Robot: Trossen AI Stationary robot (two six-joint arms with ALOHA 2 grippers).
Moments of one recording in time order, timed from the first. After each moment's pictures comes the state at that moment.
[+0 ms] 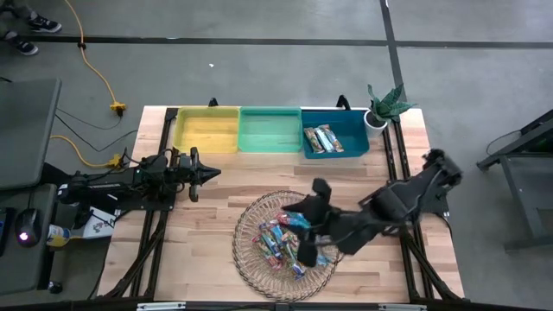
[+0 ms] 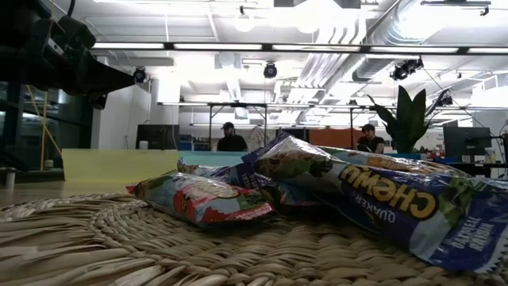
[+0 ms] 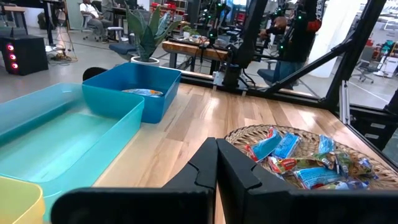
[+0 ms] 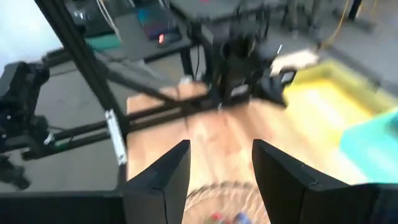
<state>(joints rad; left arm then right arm) 0.12 0.06 0.01 0.00 -0.01 -0.14 0.57 1.78 2.01 -0.77 0.67 0.56</state>
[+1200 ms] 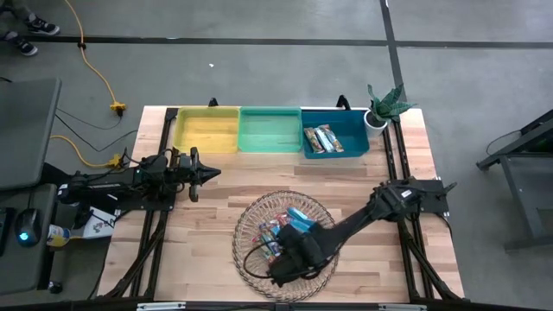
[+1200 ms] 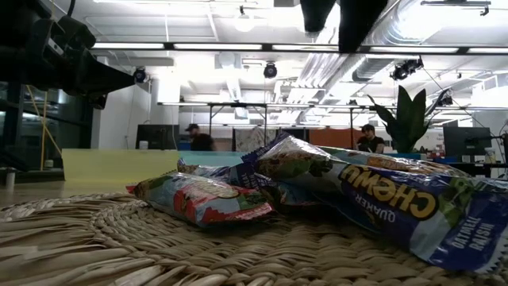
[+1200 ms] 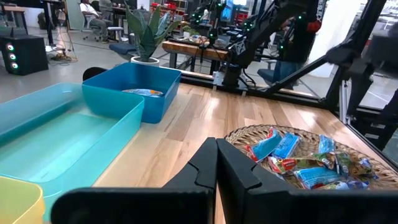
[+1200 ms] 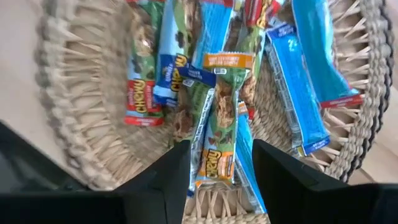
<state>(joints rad) 0.12 0.06 0.01 0.00 -0.01 -0.14 0.53 2.33 2.31 -1.48 0.21 1.39</state>
